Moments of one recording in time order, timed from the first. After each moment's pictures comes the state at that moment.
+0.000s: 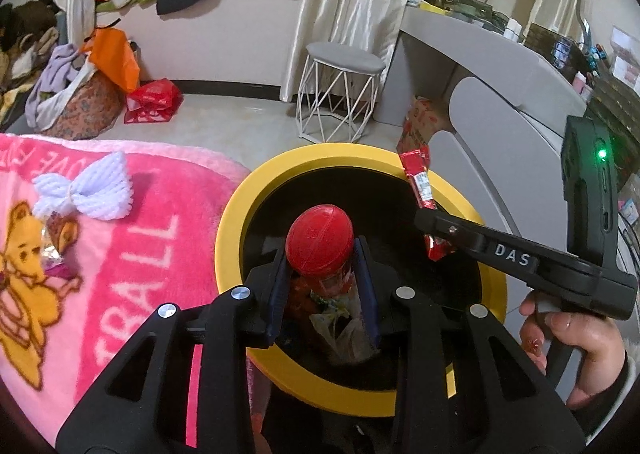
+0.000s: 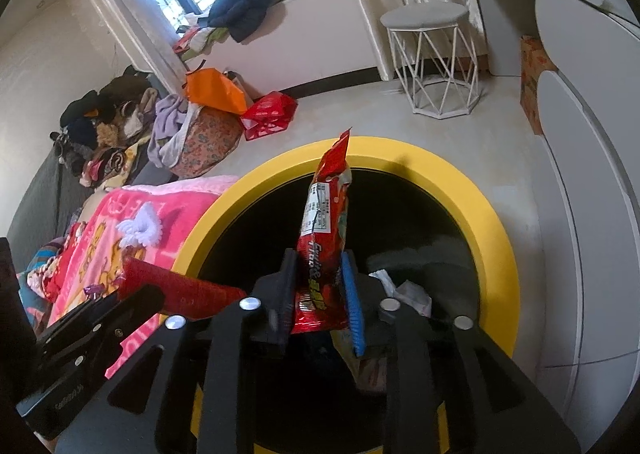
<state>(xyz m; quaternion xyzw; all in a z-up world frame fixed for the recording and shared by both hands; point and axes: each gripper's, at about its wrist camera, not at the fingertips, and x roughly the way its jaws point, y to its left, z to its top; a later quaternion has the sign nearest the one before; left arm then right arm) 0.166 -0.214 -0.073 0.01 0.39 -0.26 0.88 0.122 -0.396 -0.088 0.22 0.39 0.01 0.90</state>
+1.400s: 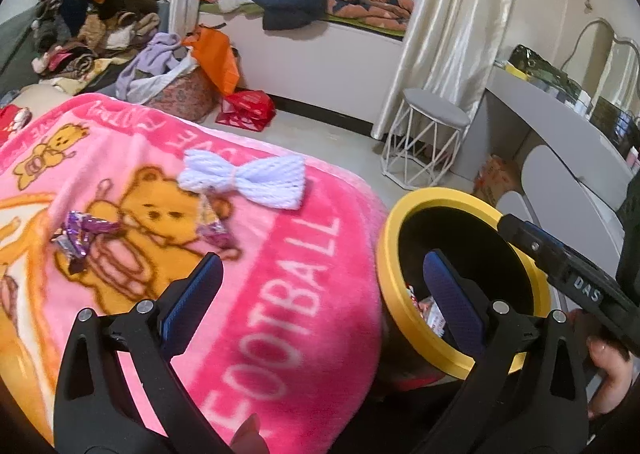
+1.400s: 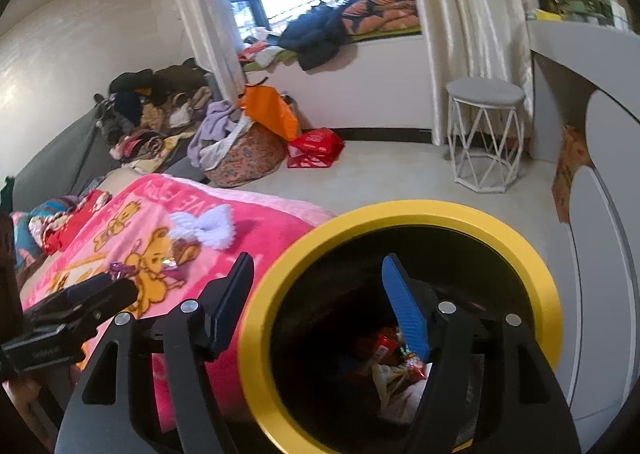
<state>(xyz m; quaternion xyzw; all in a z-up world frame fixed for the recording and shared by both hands) 0.139 -0.093 -0.041 -0.05 0.35 -0.12 0.93 0.108 -0.307 -0.039 0.11 0.30 0.08 0.94</state>
